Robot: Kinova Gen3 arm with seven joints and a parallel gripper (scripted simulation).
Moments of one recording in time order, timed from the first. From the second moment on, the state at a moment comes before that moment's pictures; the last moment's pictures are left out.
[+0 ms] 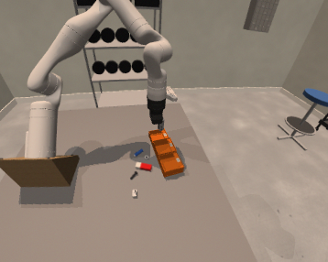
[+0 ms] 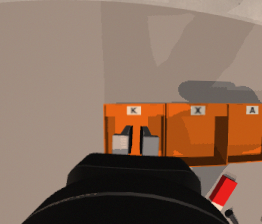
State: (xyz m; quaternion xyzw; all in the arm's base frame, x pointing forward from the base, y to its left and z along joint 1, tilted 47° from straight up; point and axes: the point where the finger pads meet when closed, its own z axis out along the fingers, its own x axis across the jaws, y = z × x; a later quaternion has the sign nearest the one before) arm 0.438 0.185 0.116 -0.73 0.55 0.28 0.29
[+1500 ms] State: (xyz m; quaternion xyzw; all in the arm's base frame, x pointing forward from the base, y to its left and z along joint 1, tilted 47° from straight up) arm 0.413 0.050 0.105 -0.51 0.76 0.35 0.18
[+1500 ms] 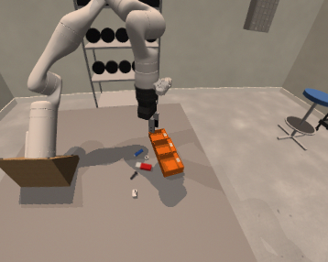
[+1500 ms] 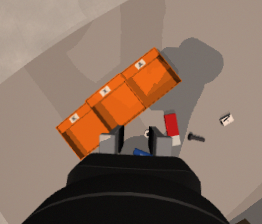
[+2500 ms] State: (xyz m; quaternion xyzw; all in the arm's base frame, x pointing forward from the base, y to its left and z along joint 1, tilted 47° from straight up) arm 0.345 -0.014 -0.078 -0.08 0.92 0.39 -0.01
